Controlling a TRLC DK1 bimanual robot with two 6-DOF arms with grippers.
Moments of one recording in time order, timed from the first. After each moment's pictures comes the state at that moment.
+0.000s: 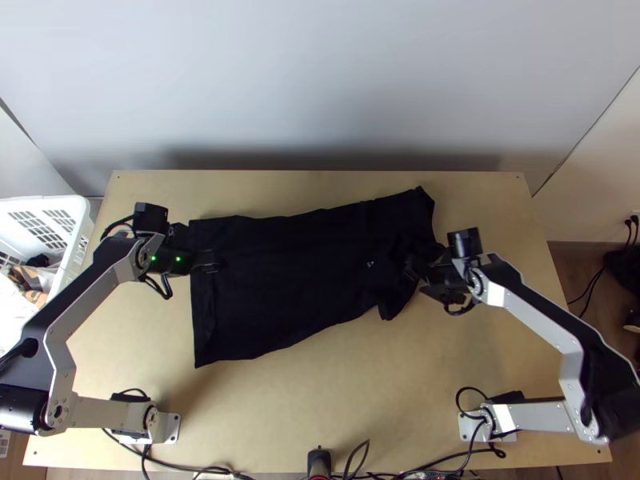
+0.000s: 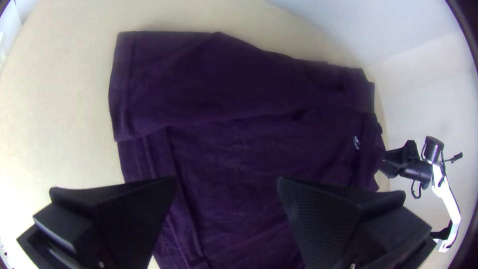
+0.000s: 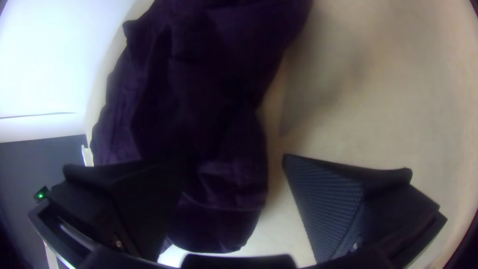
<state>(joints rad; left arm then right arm) -0.07 1.49 1.04 -0.63 0.38 -0.17 0.27 1.48 0.83 -0.40 -0.29 0.81</state>
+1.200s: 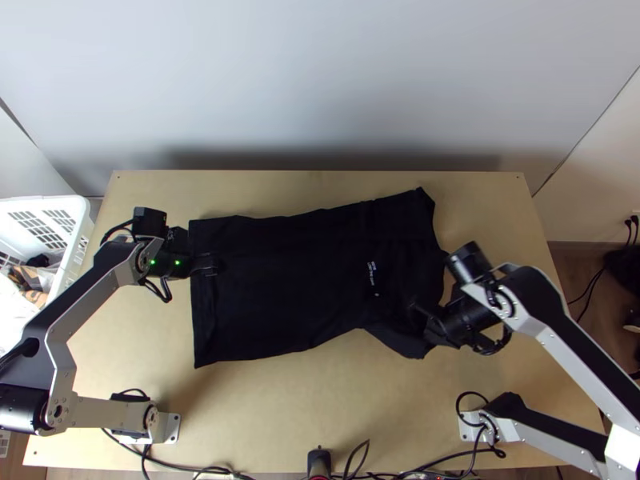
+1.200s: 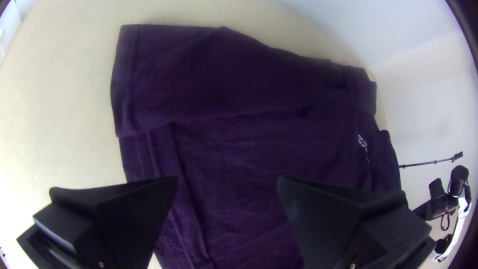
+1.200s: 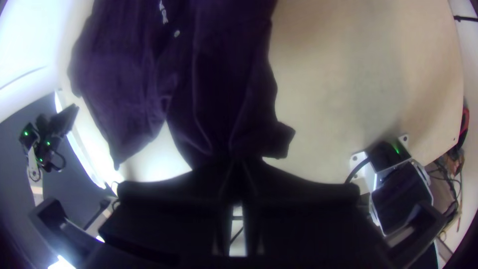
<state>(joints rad) -0.05 1.48 1.00 -0.60 0.38 -0.15 0.52 1.17 1.06 -1.28 -0.33 0.95</state>
